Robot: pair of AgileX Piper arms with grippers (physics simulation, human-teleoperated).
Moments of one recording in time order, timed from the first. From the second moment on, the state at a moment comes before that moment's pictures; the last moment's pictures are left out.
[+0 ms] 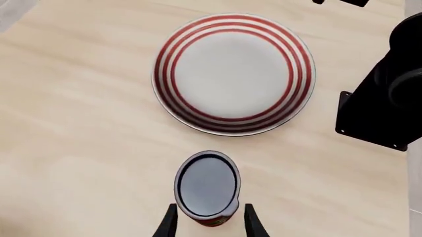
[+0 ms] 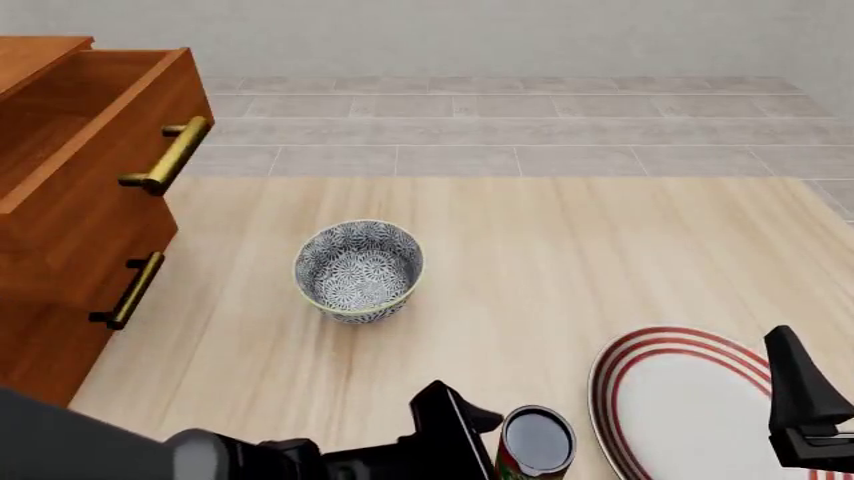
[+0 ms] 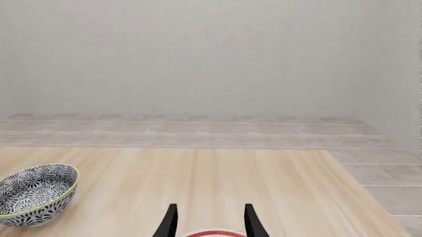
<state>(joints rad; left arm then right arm) -1.16 1.75 -0.58 -0.56 0.08 0.00 0.00 0.00 -0.06 -0.02</state>
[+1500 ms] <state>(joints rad) -1.14 1.79 -0.68 -0.49 0.07 0.00 0.00 0.00 -0.06 -0.02</state>
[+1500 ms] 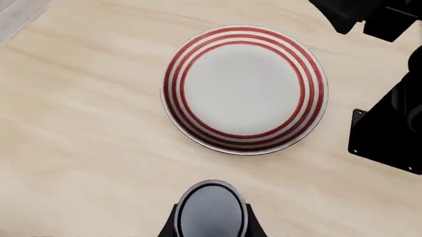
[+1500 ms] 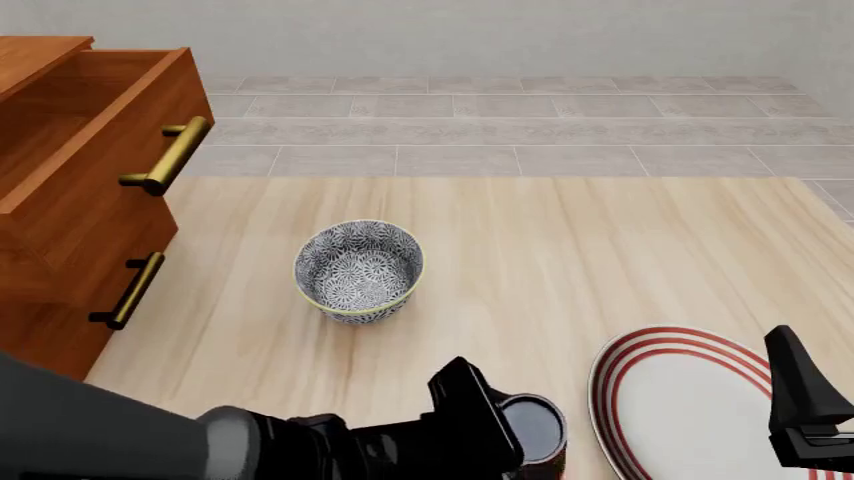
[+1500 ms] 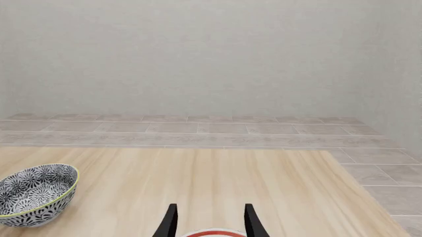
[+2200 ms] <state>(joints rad) -1.07 1.38 -0.57 -0.30 0.07 0.00 0.00 0.00 -0.06 -0.02</state>
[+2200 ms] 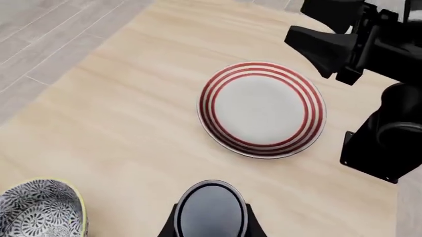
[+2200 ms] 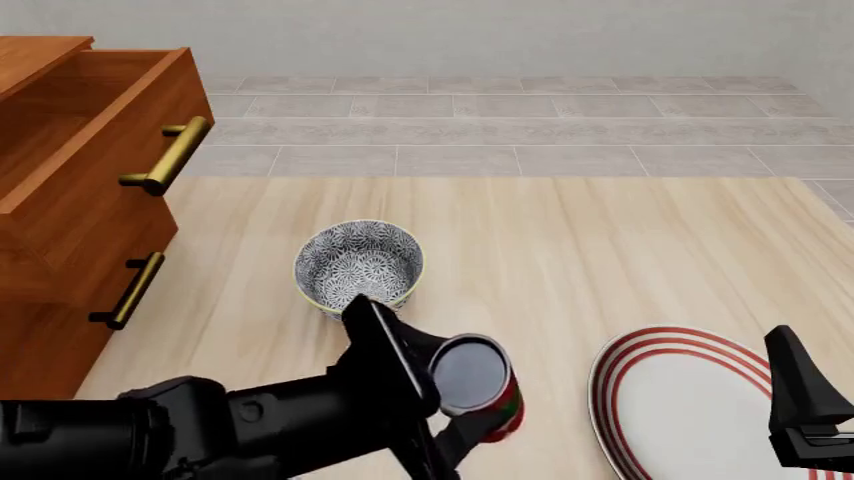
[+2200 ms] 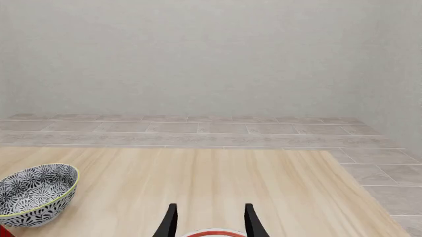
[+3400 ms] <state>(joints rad) -0.81 0.66 -0.49 0.20 0.14 0.00 0.00 0.00 -0.06 -0.02</state>
